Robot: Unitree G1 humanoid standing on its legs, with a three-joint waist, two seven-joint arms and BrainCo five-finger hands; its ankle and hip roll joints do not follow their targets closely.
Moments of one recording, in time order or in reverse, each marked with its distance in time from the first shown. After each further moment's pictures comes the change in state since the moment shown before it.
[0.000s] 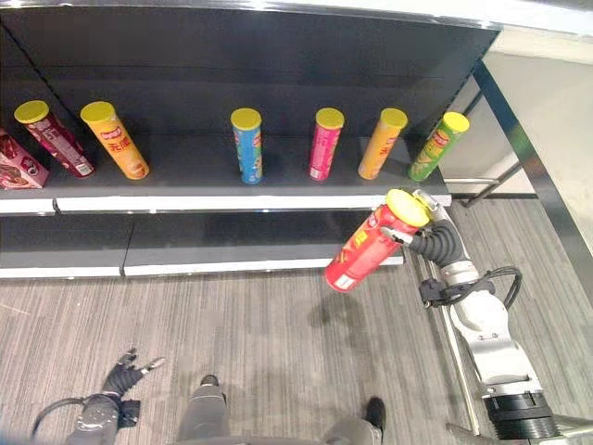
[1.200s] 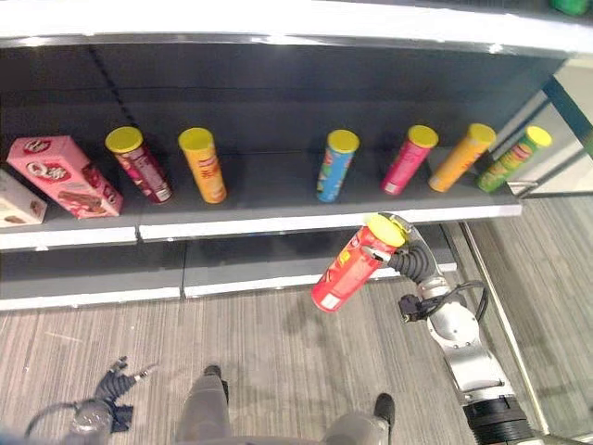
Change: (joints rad) left arm -0.004 0.009 0.008 -0.012 0.029 0.006 0.030; right arm 0.006 0.091 0.068 0.077 -0.019 0.015 -0.018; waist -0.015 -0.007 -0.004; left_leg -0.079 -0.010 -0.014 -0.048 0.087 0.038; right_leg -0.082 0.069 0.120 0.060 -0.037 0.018
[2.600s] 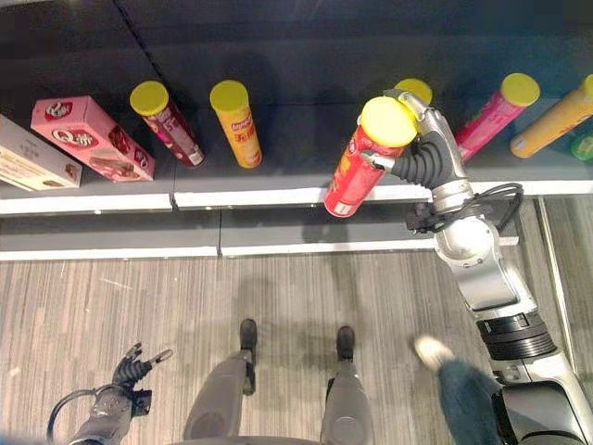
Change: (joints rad) left arm -0.066 -0.084 -0.068 -0.062 -0.021 0.016 0.054; right arm -0.401 -0.167 0.082 0.006 -0.181 0.002 -0.158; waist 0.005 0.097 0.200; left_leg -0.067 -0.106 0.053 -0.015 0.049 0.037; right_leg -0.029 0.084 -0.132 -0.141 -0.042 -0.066
